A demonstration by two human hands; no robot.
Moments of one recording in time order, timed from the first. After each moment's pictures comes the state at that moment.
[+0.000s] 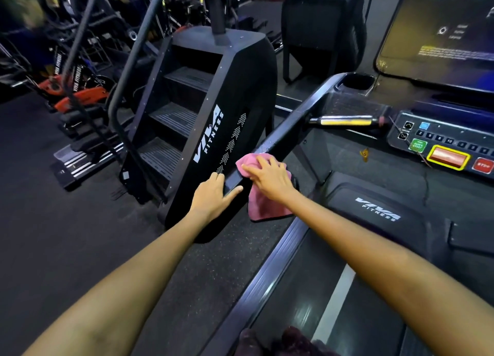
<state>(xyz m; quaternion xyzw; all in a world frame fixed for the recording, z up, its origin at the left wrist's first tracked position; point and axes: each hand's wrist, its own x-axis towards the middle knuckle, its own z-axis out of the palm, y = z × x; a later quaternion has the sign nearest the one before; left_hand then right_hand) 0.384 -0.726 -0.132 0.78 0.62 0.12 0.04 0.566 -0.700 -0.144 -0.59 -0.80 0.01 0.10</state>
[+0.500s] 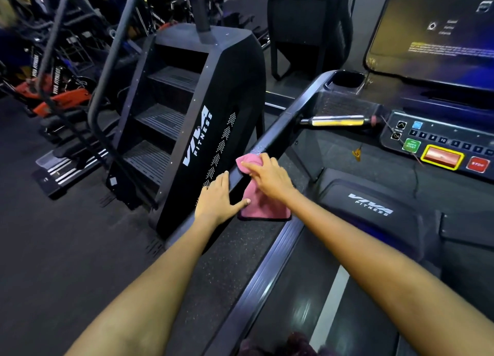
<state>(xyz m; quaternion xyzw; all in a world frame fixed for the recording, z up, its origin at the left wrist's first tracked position) 0.416 -0.698 -0.146 0.80 0.60 0.03 0.02 0.589 -0.676 -0.145 -0.62 -0.76 0.10 0.17</state>
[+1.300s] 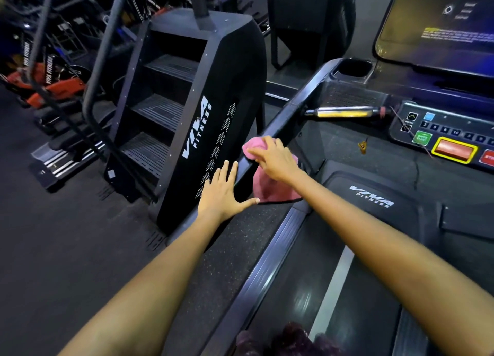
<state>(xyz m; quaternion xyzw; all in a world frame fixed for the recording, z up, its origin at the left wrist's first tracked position) 0.416 -0.700 -0.143 0.81 0.58 -0.01 0.02 0.595 -0.649 -0.136 -0.62 -0.77 0.06 0.13</state>
